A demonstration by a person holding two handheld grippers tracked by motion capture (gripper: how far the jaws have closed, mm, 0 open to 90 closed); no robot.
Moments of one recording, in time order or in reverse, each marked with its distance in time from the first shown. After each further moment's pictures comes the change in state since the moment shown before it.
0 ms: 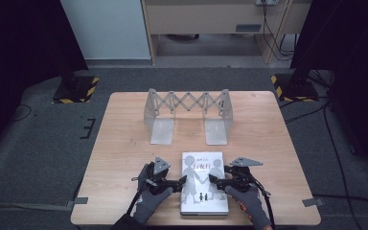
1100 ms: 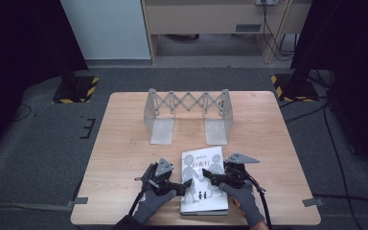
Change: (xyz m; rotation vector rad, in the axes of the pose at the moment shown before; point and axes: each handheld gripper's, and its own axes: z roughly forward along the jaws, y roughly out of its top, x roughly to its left) left arm -0.005 -0.003 0.006 -0.038 -0.121 0.017; right arm 0.014 0.017 0.007 -0.093 0.050 -0.029
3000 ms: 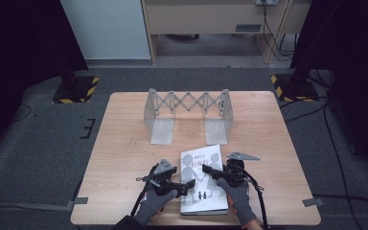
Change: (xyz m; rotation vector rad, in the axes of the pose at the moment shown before) left arm 0.000 -0.003 0.006 -0.011 -0.099 -0.116; right arm -0.004 0.002 0.005 -0.018 0.071 0.161
